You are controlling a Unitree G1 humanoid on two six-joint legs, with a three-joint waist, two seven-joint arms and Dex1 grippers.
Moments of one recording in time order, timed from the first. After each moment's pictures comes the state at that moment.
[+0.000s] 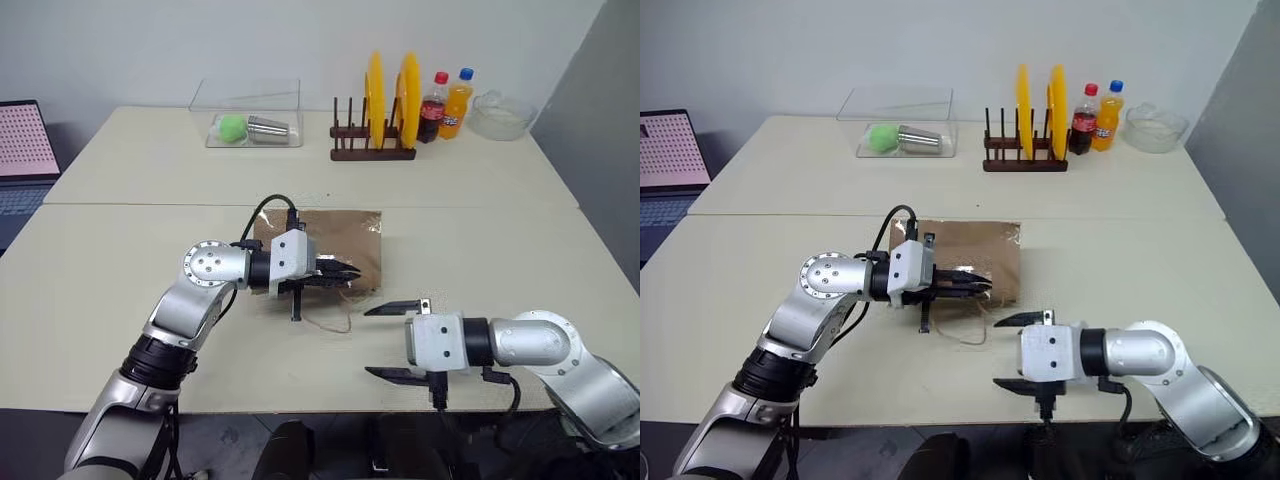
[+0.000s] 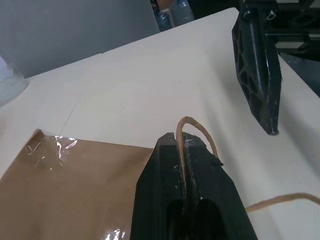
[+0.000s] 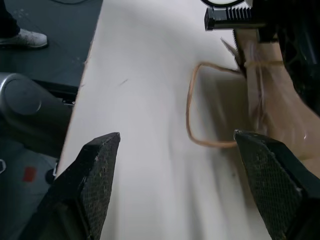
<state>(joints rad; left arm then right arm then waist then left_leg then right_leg) -0.54 0.58 -0.23 -0.04 -0.30 0.03 -1.17 -0.22 -0.78 0.34 -0.72 0.12 0.39 0.93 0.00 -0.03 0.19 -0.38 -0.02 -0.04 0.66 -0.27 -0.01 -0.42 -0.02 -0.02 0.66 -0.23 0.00</state>
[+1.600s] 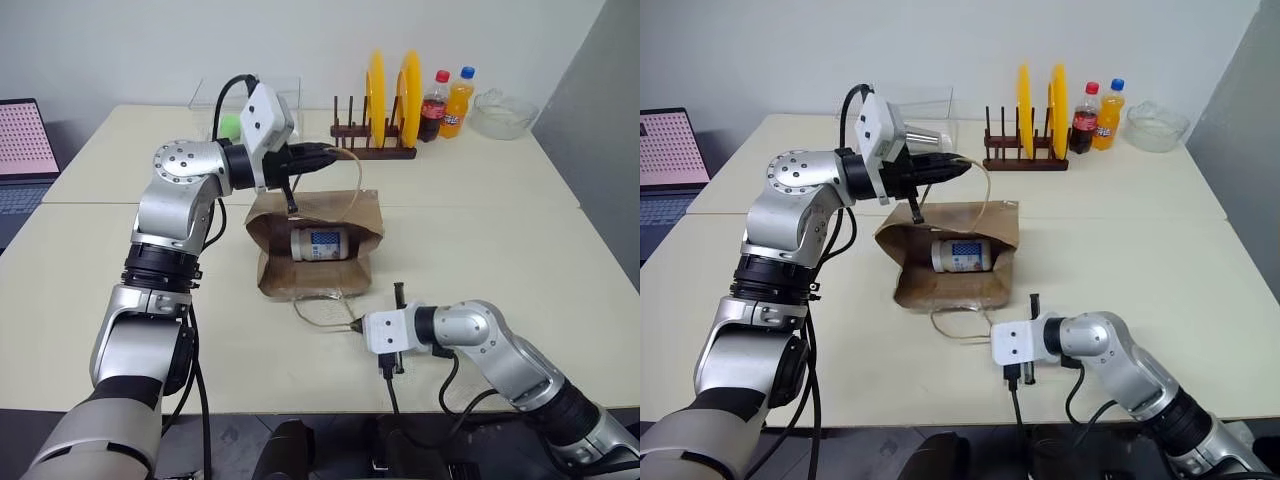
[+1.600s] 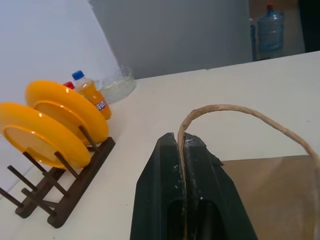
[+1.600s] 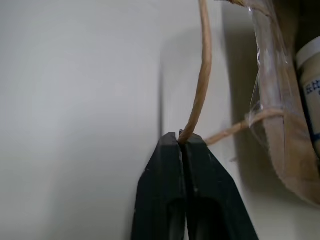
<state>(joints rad) -1.00 0.53 -0.08 0.36 -0.28 0.18 -1.11 -0.35 -0.59 0.52 -0.34 -0.25 0.23 0.92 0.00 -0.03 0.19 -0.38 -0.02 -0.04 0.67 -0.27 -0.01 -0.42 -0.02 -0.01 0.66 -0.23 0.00</state>
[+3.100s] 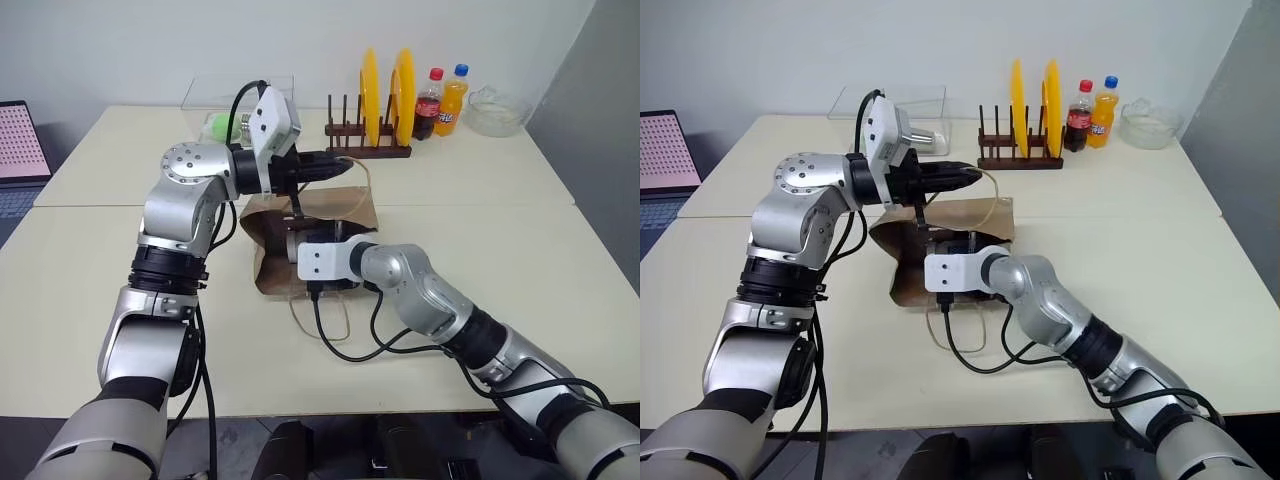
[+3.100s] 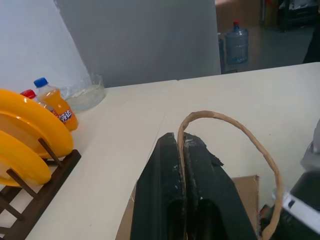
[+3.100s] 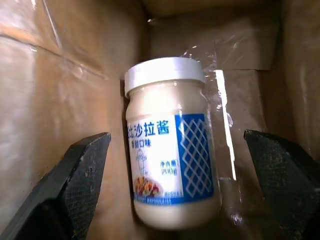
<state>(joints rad) -0.99 0.50 -0.07 0.32 -0.31 0.27 -1.16 -0.84 -0.28 0.73 0.07 -0.52 0.44 0.63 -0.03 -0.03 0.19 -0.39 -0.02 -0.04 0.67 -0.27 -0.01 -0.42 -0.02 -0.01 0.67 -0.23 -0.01</state>
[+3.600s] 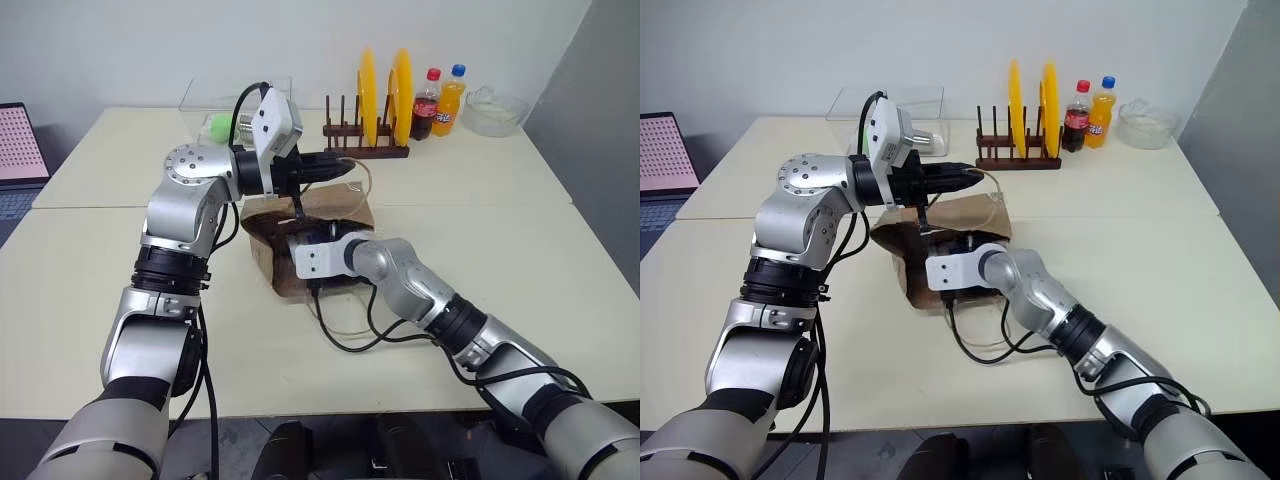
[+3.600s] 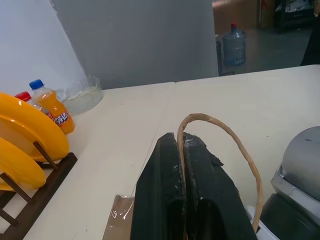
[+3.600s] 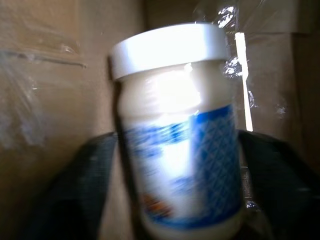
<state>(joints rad) -0.99 0.49 -0.07 0.32 -0.31 0.27 -1.16 -0.89 -0.22 0.72 0.30 -0.60 0.29 0.63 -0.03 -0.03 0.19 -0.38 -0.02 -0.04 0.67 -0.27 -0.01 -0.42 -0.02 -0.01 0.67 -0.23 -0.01</state>
